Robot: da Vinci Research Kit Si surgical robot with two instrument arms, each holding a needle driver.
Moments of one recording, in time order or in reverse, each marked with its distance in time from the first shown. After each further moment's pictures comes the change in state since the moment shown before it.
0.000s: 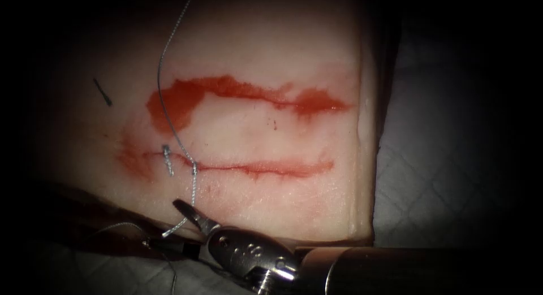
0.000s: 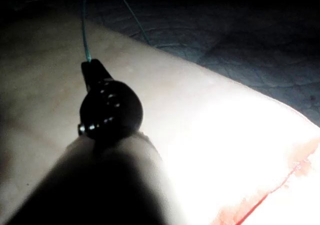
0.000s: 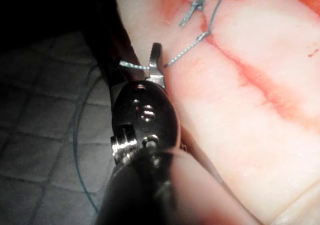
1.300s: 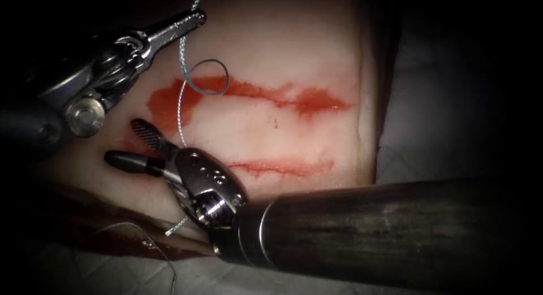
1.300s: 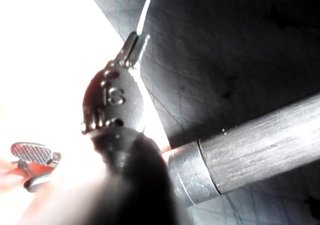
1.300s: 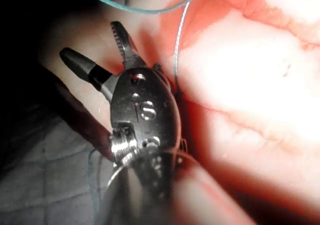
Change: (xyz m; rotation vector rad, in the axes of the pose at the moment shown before) right arm -0.005 -0.007 0.007 0.119 -0.286 0.371; left arm -0.002 -0.017 -0.022 0.404 -0.203 -0.477
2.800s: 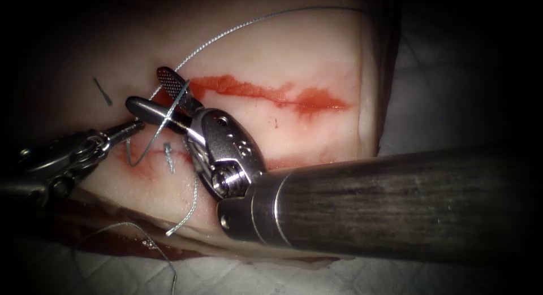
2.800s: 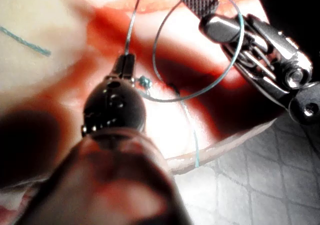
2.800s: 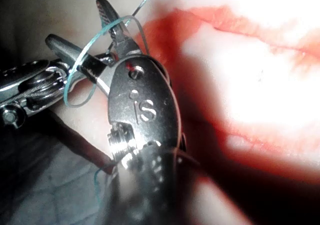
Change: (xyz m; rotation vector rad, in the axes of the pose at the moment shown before) right arm -0.005 -0.001 -0.001 -0.130 -0.204 -0.022; left arm 0.010 0.015 -0.008 -0.308 0.247 -0.063
